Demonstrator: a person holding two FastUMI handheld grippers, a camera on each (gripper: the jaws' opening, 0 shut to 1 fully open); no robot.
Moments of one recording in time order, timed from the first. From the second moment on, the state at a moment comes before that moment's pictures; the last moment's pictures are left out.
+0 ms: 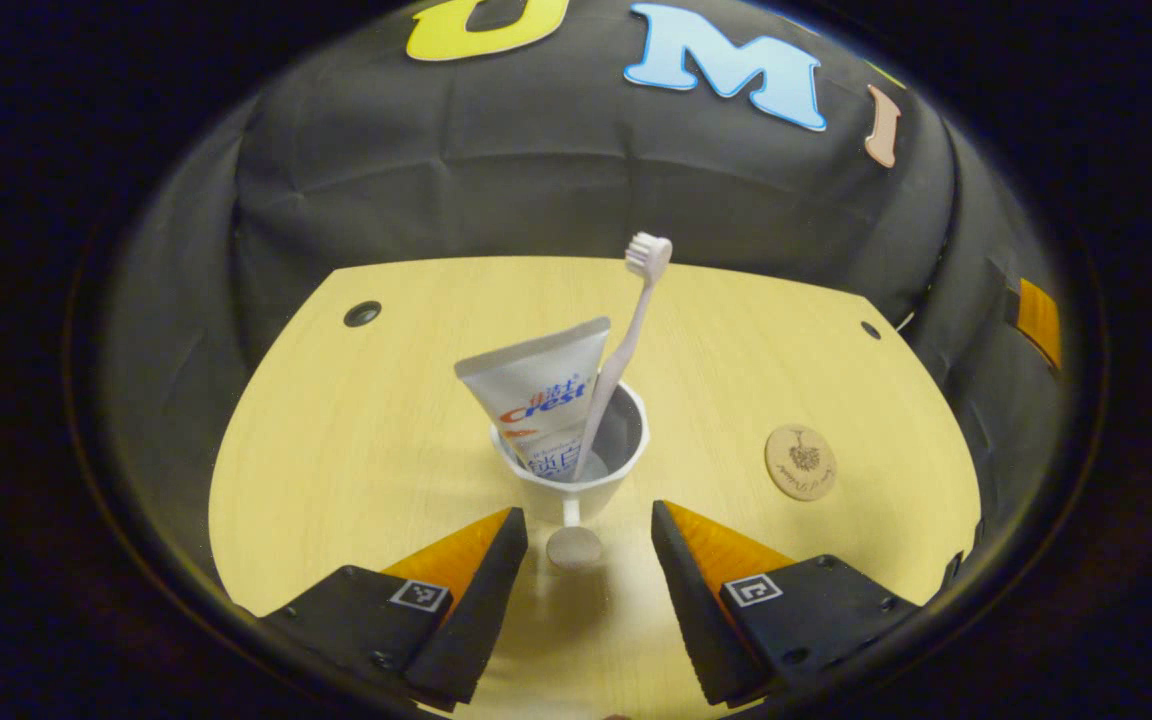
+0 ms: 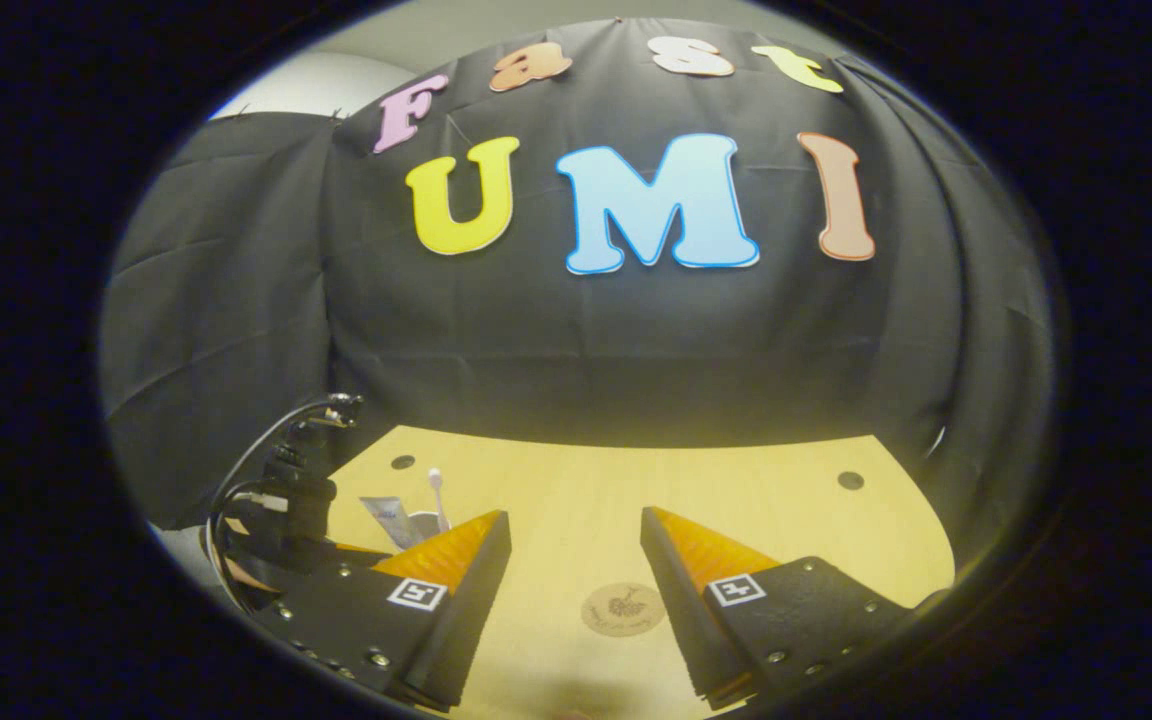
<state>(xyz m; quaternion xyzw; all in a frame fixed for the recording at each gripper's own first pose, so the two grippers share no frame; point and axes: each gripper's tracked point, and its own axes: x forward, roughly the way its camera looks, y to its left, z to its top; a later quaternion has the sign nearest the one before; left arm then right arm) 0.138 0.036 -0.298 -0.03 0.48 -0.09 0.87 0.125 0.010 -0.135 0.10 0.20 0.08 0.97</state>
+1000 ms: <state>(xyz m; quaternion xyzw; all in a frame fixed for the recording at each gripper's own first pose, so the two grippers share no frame) 0.143 0.041 -0.356 -0.01 0.56 -0.07 0.83 0.079 -0.034 -0.184 0.14 0.29 0.02 0.95</state>
